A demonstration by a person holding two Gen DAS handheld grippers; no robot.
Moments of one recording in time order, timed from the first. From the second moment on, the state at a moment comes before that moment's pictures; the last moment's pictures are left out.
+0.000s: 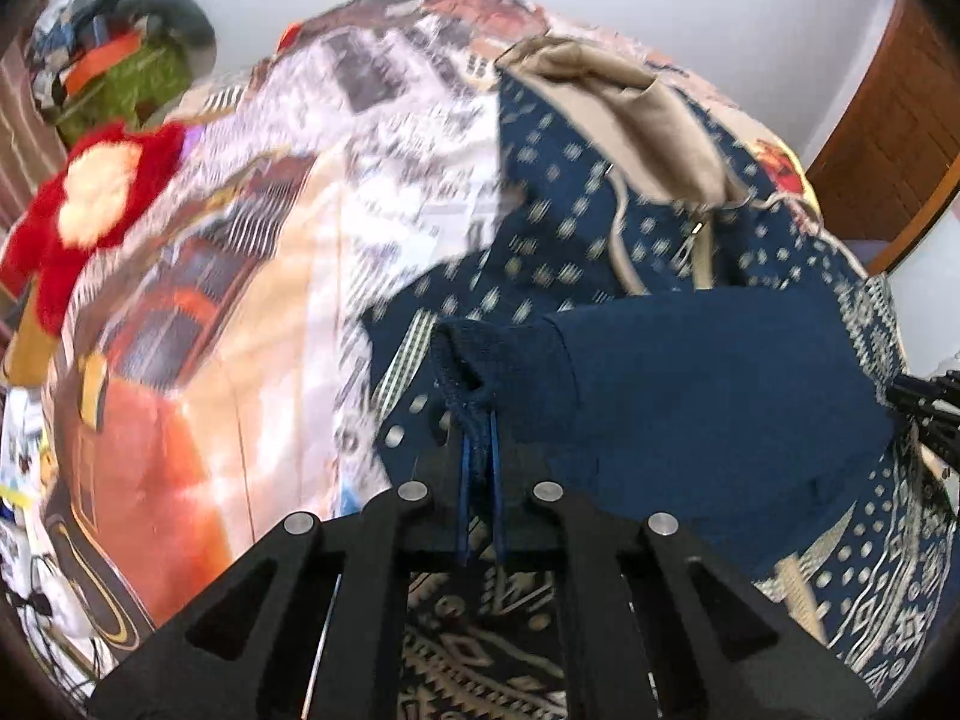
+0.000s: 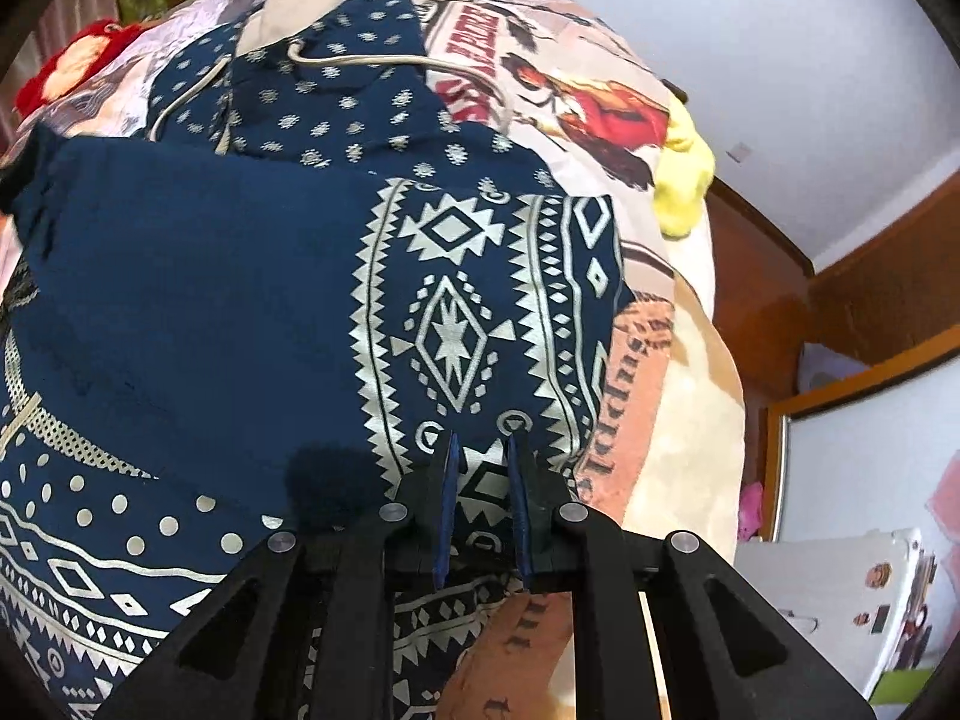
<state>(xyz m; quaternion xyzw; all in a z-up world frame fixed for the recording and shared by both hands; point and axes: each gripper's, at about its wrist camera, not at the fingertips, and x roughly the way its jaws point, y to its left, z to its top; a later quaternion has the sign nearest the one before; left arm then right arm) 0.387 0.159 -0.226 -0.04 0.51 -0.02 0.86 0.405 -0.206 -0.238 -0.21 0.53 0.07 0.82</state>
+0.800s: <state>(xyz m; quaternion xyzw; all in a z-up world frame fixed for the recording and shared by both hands) 0.358 0.179 -0.217 0.02 0.51 0.02 0.86 0.399 -0.217 -0.211 -0.21 0.48 -0.01 0.85</state>
